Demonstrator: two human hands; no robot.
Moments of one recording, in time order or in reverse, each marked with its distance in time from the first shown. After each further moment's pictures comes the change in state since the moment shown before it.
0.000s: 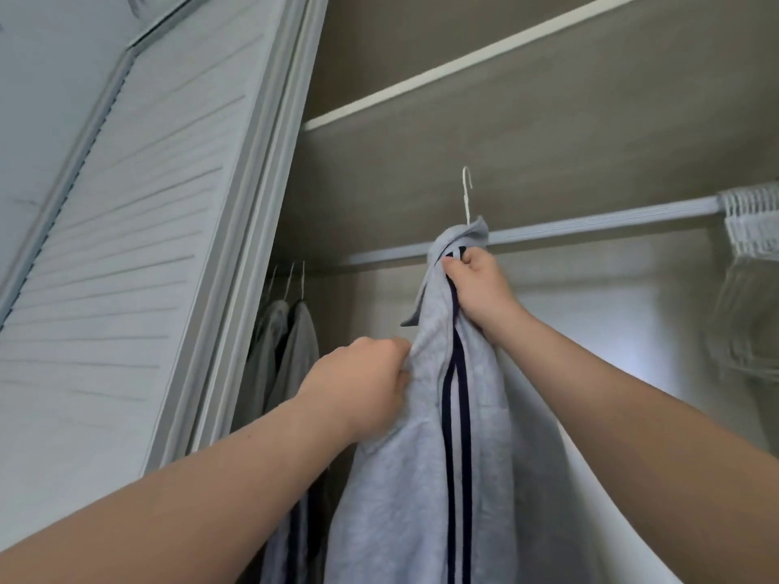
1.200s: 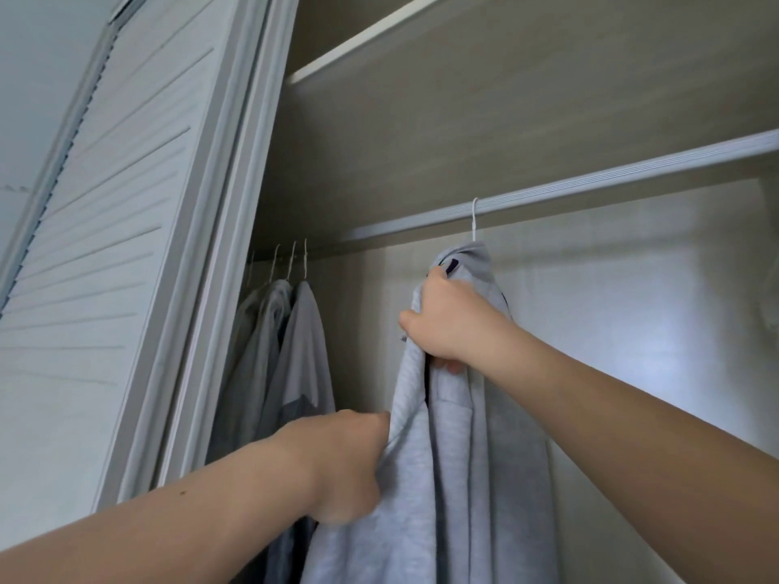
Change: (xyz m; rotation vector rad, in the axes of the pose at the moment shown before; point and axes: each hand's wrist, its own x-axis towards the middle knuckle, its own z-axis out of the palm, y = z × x) left_hand -0.035 -0.013 0.037 0.094 -0.560 -0.104; right_hand -0.057 0.008 0.035 -0.618 -0.354 -0.024
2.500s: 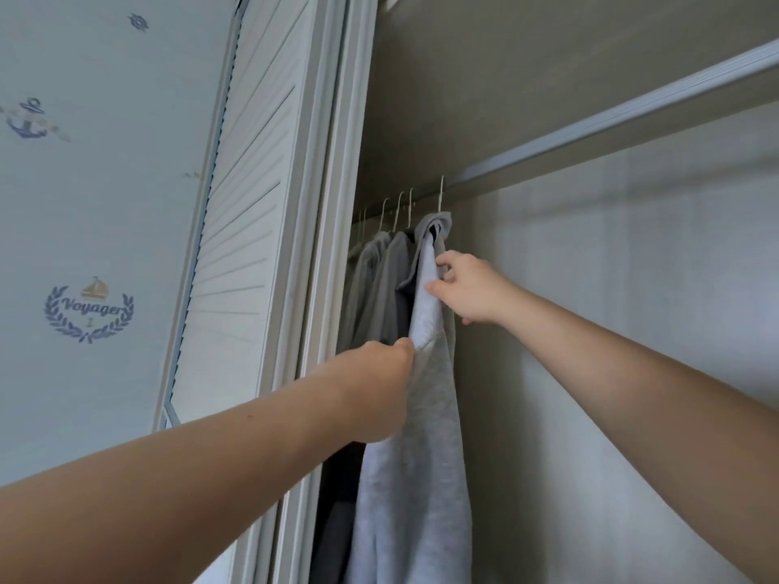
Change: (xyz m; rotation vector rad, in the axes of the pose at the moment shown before) left_hand -0.024 -0.045 0.014 0.058 0.117 -0.320; right_hand 0.043 -0.023 0.108 0.372 -0.244 -0.213
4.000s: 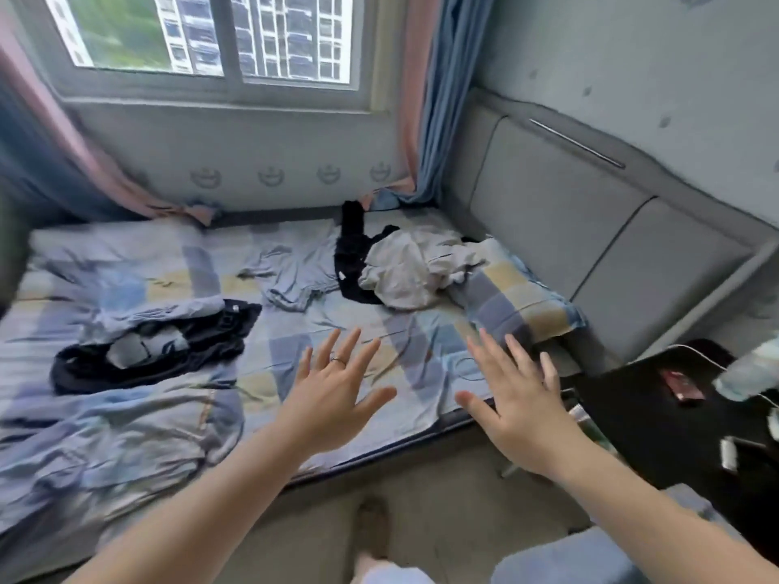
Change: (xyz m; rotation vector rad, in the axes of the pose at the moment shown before) left_hand -1.077 0.037 -0.040 0.187 0.015 -1.926; right_hand -0.769 -0.688 0.188 0.529 -0.947 -1.539
